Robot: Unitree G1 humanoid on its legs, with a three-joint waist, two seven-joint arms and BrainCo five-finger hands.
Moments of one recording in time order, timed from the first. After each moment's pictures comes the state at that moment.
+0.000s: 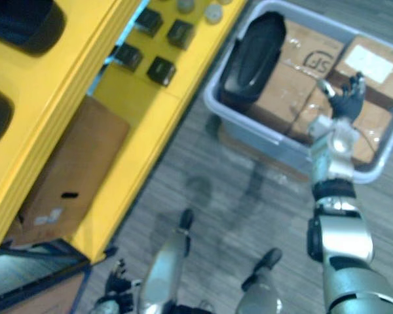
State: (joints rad) left arm 0.14 0.11 -0.03 0.82 -0.24 -0.21 0.21; right arm -1.03 -0.59 -0.06 1.00 0.61 -0.19 -0.23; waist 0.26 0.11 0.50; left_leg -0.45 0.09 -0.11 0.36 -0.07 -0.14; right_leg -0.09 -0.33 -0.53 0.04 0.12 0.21
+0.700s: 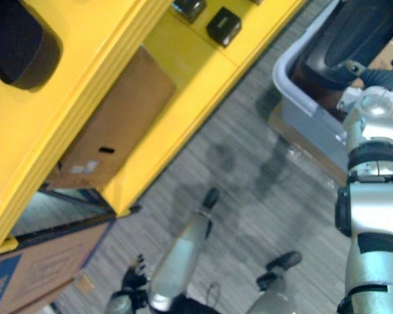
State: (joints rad) left arm 0.09 0.10 -0.25 0.89 -0.39 -0.24 0.17; right arm -1.27 -0.78 0.10 1.18 0.41 0.16 -0.49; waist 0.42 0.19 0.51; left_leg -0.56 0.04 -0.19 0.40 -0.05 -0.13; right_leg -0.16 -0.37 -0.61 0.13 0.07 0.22
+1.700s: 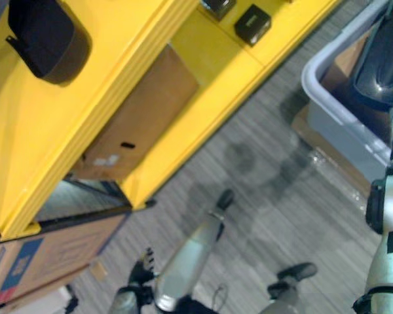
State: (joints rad) left arm 0.09 0.14 -0.33 0.81 -0.43 -0.30 0.16; right arm -1.26 -0.87 0.16 1.24 -0.22 0.47 -0.32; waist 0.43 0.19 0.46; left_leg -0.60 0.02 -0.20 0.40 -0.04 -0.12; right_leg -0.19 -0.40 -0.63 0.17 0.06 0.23
